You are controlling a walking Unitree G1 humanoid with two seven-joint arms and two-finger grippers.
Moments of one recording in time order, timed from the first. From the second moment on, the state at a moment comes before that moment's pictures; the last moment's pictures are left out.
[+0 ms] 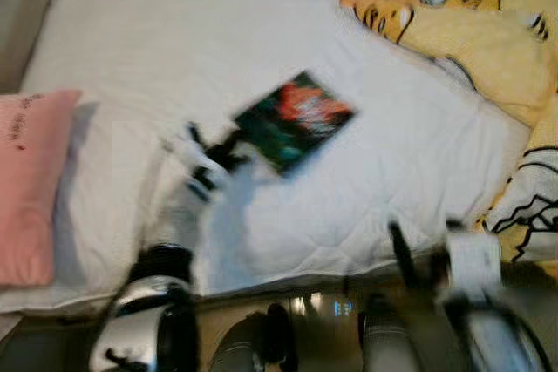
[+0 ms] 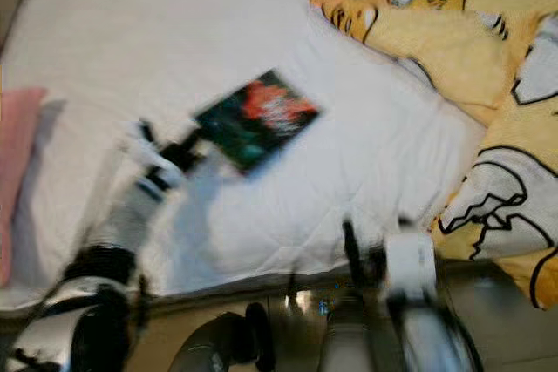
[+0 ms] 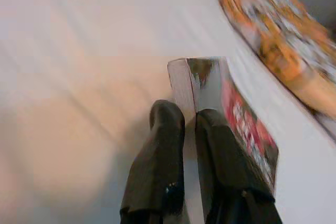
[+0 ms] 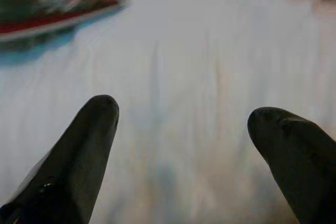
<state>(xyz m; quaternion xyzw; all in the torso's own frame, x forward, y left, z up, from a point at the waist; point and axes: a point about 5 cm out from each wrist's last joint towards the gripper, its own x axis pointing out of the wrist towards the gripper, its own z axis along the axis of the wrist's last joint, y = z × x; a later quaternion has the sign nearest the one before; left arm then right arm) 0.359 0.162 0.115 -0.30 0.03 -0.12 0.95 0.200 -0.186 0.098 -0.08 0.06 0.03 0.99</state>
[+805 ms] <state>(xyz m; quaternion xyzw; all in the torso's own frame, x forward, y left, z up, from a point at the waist) 0.318 0.179 0.091 -0.07 0.04 0.00 1.00 0.263 -0.186 0.093 -0.06 0.04 0.03 1.00</state>
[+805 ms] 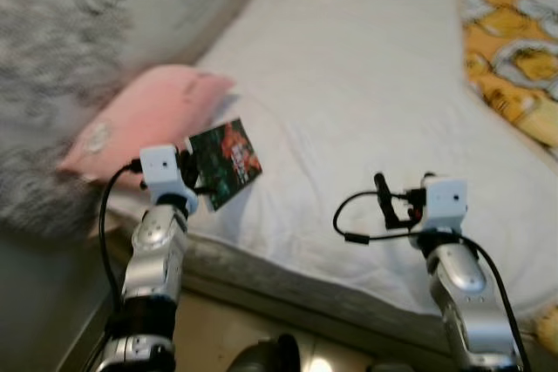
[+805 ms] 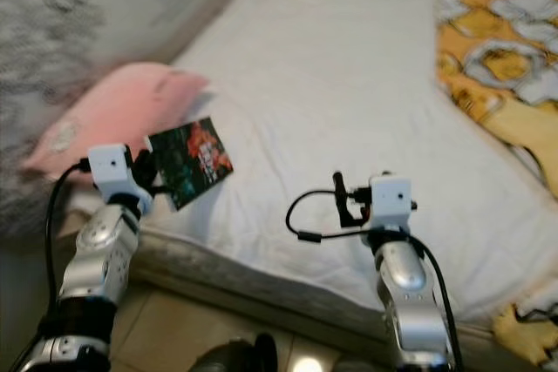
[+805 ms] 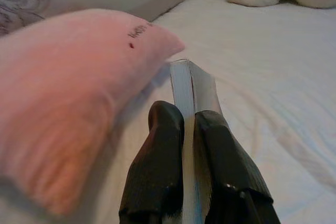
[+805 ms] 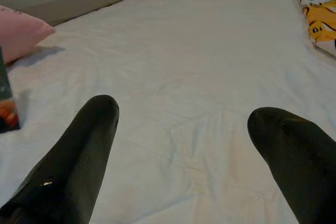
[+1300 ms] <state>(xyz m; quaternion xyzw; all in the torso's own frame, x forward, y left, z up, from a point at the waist) 0.318 0.170 0.086 -0.04 0.05 -0.08 0.99 0.253 -0.181 0.086 -0.08 0.03 0.04 1.00</state>
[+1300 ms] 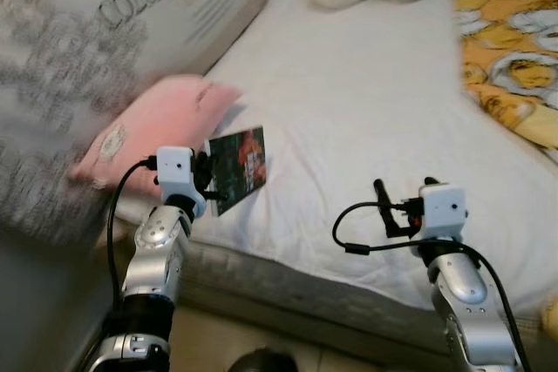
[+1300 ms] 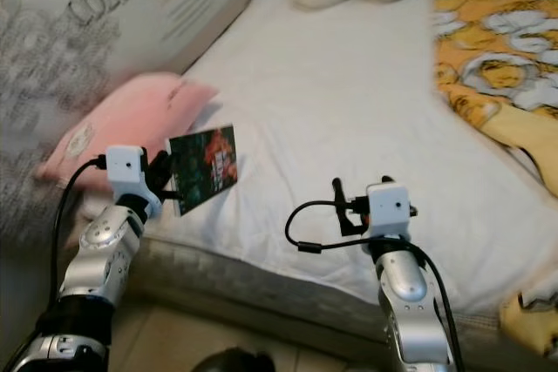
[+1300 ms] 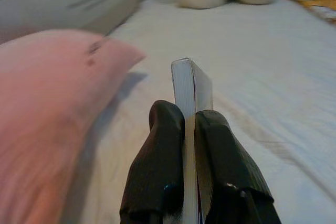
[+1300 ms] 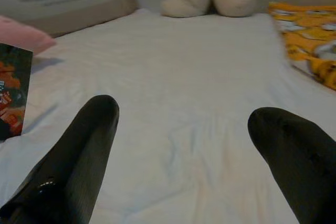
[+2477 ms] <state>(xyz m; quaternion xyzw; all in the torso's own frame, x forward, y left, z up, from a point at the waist) 0.357 0.103 0.120 -0.07 0.04 -0.18 0.98 0.246 -0.179 0.076 -0.09 0.05 0.08 0.99</state>
